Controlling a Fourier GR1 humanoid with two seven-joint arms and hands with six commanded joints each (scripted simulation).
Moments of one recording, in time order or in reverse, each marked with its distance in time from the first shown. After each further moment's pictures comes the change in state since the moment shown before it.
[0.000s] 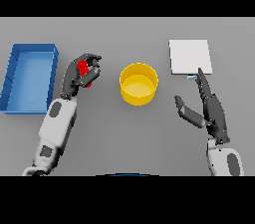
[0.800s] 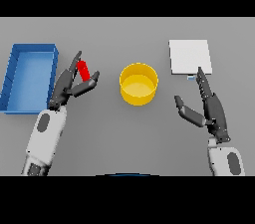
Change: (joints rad) left arm 0.189 0.073 -0.123 -0.311 -0.044 -0.110 0.186; right arm -0.010 -0.009 -0.002 0.008 0.003 0.003 -0.016
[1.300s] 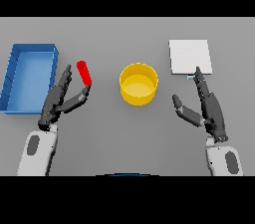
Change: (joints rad) left arm 0.238 0.004 -0.033 -0.286 0.039 -0.019 0.077; right arm -0.009 0.009 0.008 0.011 0.007 -0.004 0.004
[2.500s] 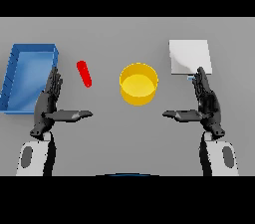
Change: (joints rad) left arm 0.109 -0.063 0.062 -0.123 0.148 0.022 -0.062; right arm -0.055 0.087 -0.090 0.107 -0.170 -0.005 0.096
